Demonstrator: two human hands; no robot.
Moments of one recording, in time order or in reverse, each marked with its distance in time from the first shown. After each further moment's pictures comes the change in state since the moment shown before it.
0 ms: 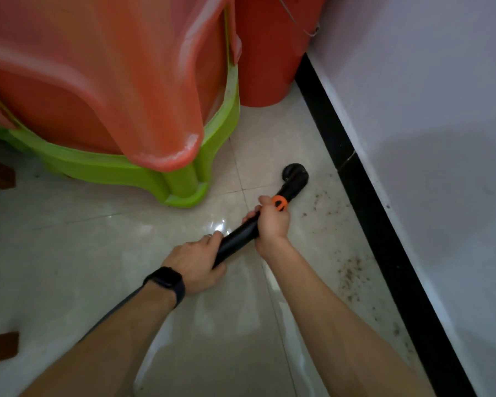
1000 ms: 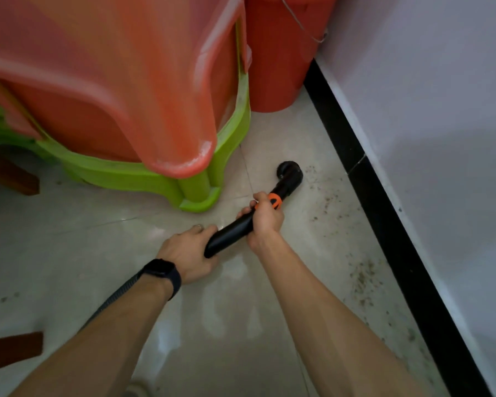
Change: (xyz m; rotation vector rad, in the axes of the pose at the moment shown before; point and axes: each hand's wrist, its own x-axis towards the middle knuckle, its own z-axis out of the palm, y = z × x) left_hand -0.004 -0.031 -0.028 -0.023 0.061 -0.109; right_hand -0.008 0.011 0.035 0.143 -0.048 0.090
